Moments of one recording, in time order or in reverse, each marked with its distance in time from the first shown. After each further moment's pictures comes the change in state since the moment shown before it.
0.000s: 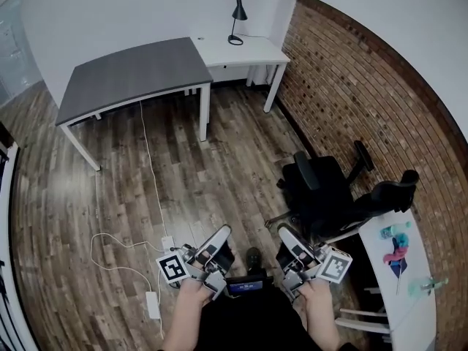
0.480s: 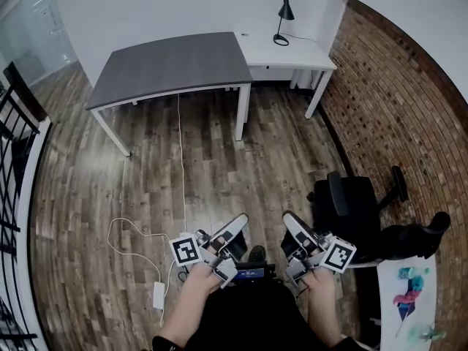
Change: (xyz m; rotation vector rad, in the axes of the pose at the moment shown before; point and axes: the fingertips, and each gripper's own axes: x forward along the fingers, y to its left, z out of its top) left arm 0.057 0.055 0.062 0.074 -0.037 0.118; right arm 0.096 -0.074 0.045 0.060 0.119 0.102
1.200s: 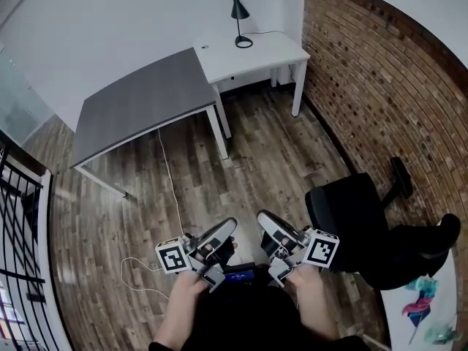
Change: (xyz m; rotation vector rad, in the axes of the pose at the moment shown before) left arm 0.176 0.051 0.024 0.193 0.239 0.072; right arm 0.028 -0.091 0.138 0.131 -0.089 0.099
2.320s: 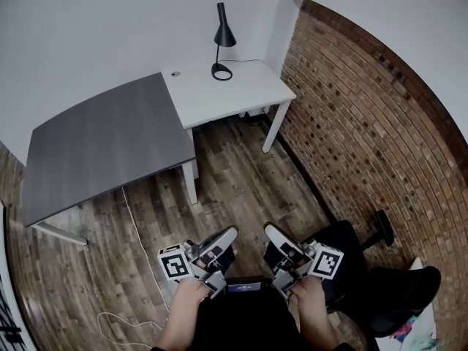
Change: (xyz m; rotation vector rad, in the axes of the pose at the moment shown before) left arm 0.110 0.152 0.250 -0.102 0.026 -0.211; right arm 0.205 -0.115 0.167 -0.120 -0.082 -0.147
